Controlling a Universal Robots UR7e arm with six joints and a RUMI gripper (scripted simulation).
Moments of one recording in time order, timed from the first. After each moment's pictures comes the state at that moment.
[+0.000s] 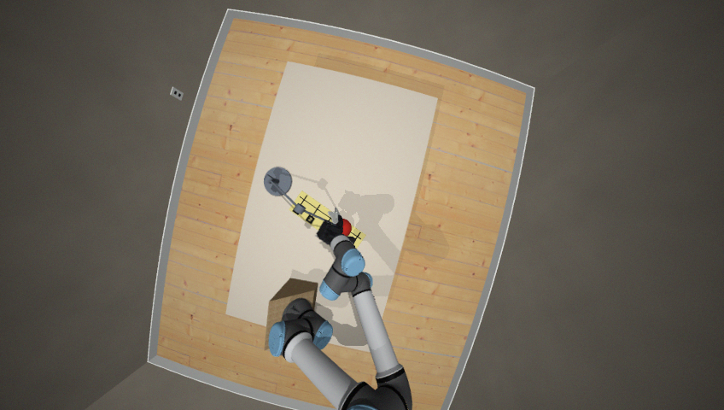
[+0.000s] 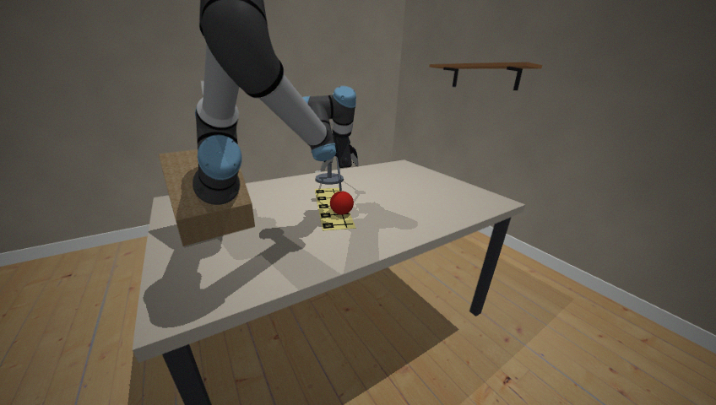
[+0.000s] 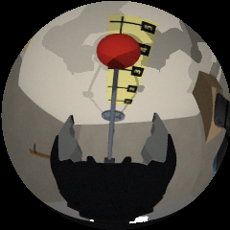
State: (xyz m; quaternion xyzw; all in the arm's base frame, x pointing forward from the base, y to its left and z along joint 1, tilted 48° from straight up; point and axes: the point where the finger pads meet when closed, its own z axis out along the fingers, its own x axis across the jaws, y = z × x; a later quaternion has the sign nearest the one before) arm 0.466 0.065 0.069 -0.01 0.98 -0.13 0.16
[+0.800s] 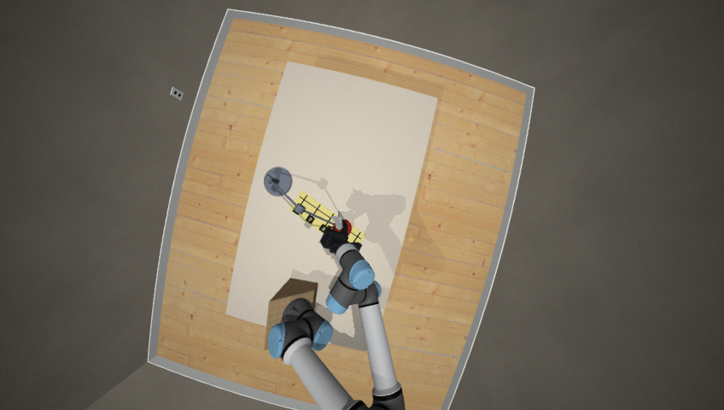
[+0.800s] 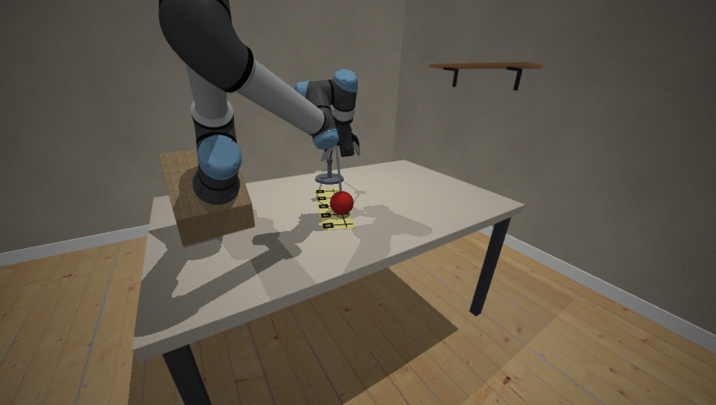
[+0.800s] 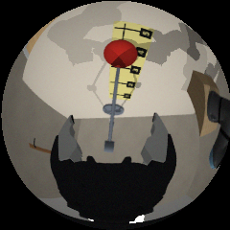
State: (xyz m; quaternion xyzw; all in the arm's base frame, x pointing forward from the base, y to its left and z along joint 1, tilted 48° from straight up) arm 0.449 0.084 0.123 -0.03 0.98 -0.12 0.17
